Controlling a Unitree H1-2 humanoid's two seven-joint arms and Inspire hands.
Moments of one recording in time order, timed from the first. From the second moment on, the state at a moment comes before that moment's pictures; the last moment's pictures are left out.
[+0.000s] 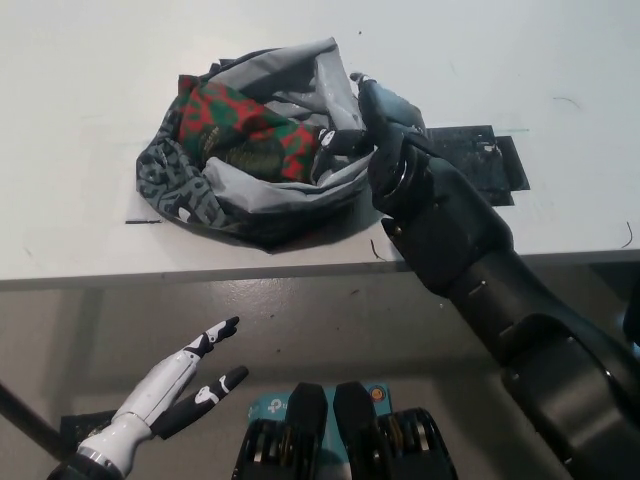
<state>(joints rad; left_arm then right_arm) -0.10 0.34 -0.15 0.07 0.33 -0.15 -0.23 -1.14 0.02 0.38 0.96 -0.48 0.46 -0.06</state>
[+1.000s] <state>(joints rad) -0.10 0.34 -0.15 0.07 0.33 -0.15 -0.23 -1.07 0.09 -0.07 0.59 -0.21 0.47 -0.03</state>
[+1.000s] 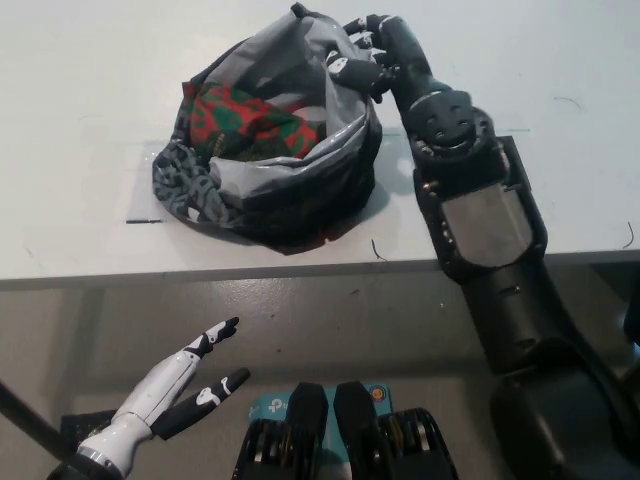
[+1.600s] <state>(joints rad) -0.10 0.34 -0.16 0.07 0.33 -0.14 -0.23 -1.13 0.15 -0.37 0.63 0.11 0.47 -0.02</state>
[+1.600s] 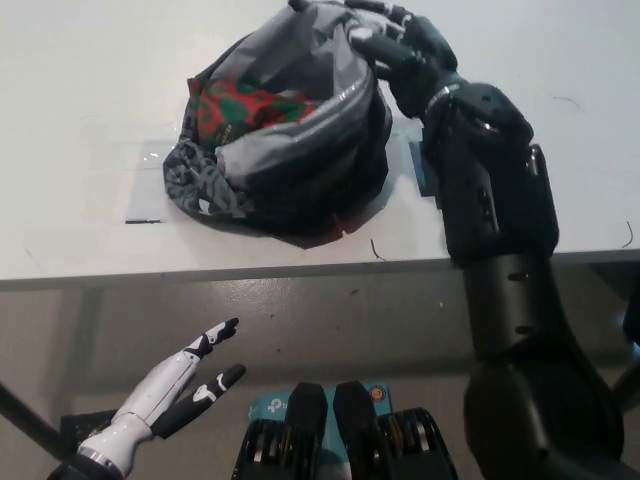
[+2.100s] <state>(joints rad) -0.10 0.34 -0.16 0.07 0.34 -0.14 -0.23 -1.35 0.17 -0.44 0.76 0.26 0.47 -0.08</state>
